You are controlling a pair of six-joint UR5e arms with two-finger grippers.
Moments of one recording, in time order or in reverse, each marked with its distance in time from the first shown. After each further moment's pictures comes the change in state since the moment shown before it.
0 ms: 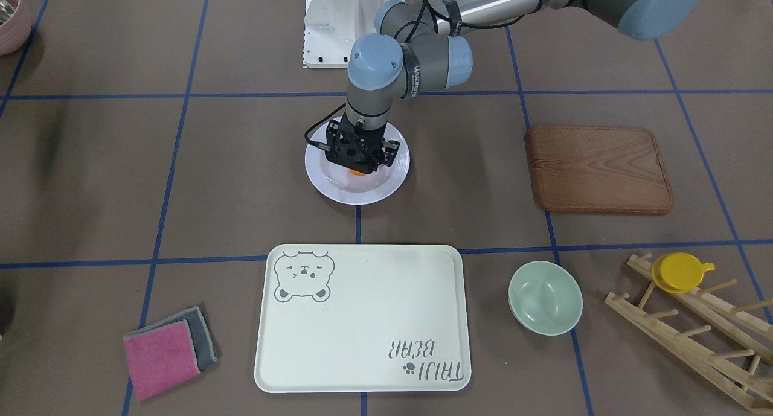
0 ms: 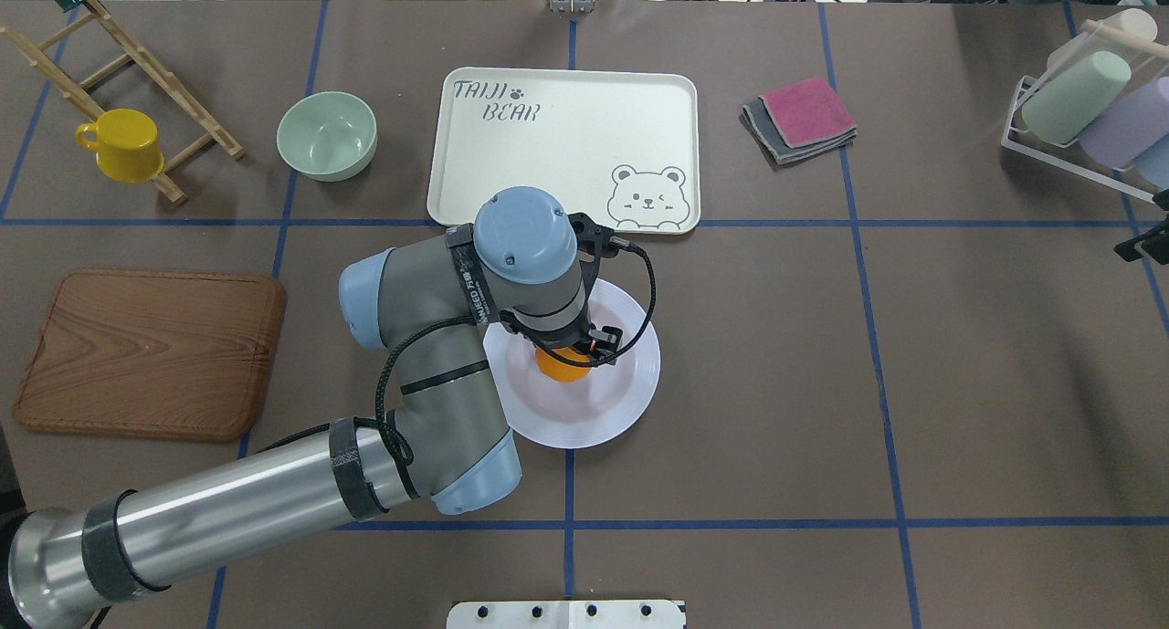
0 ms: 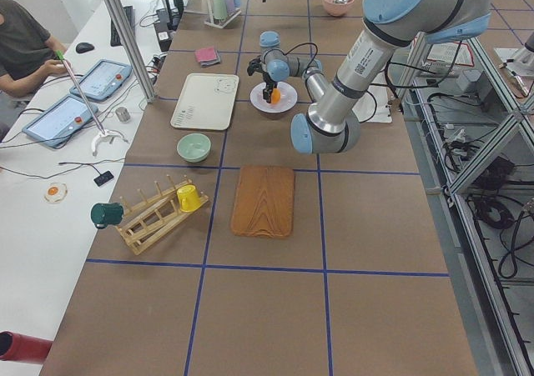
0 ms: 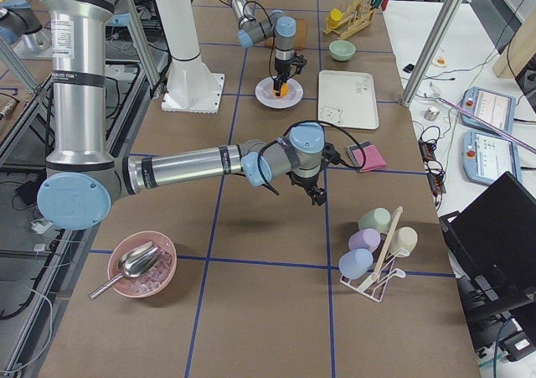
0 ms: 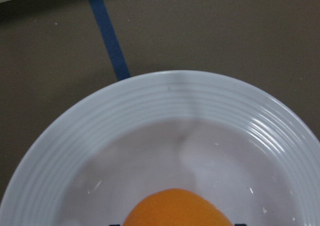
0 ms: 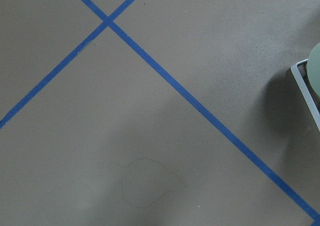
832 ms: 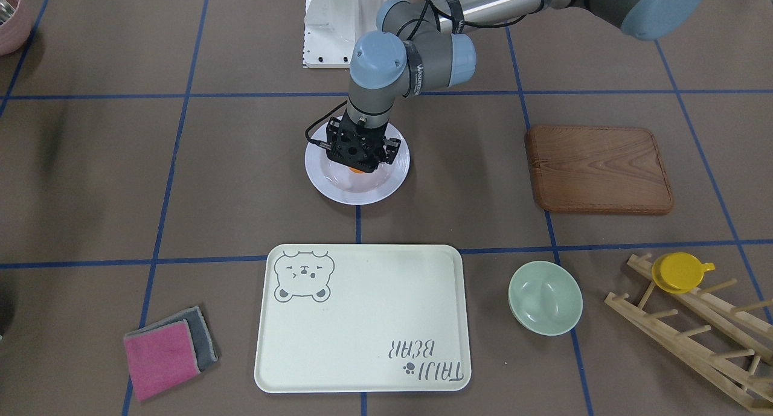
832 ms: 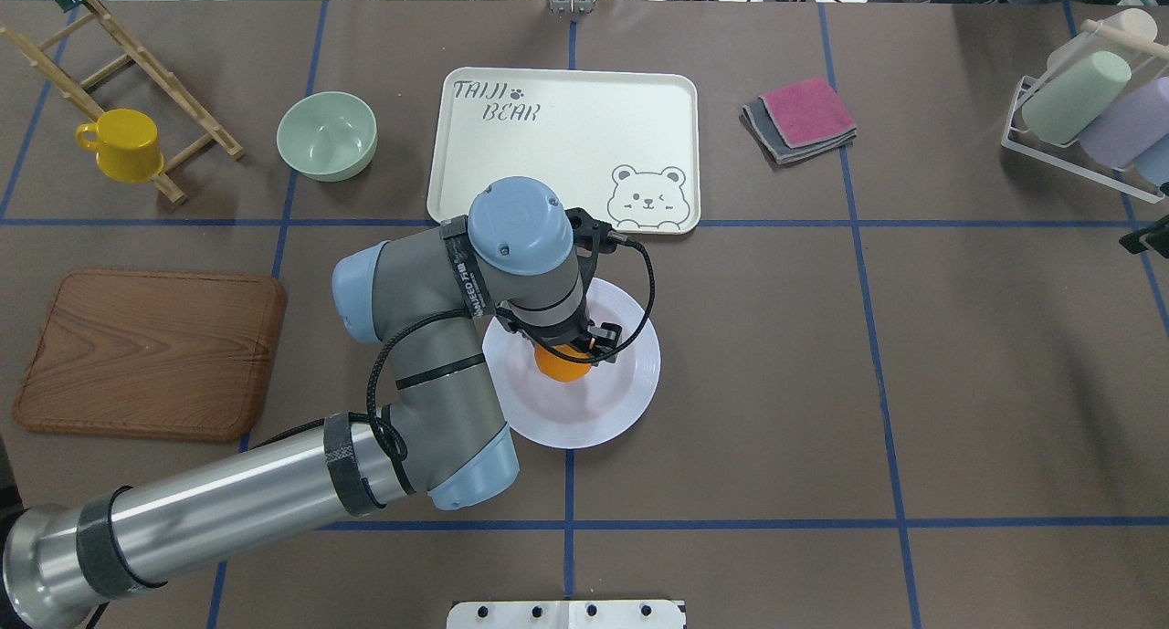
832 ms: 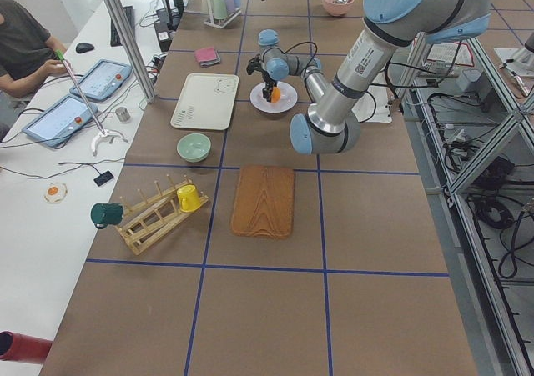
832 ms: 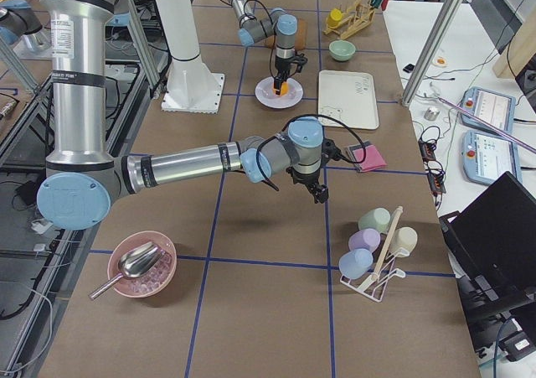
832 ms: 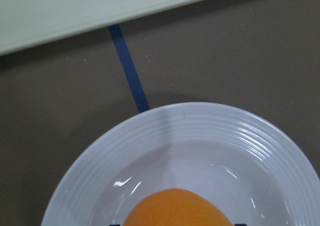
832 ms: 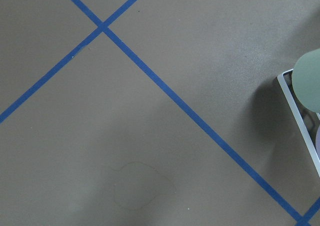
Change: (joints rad) left arm -0.006 0.002 -0.015 0.015 -0.026 -0.006; right arm 0.003 -0.011 0.036 -0.001 -0.038 0.002
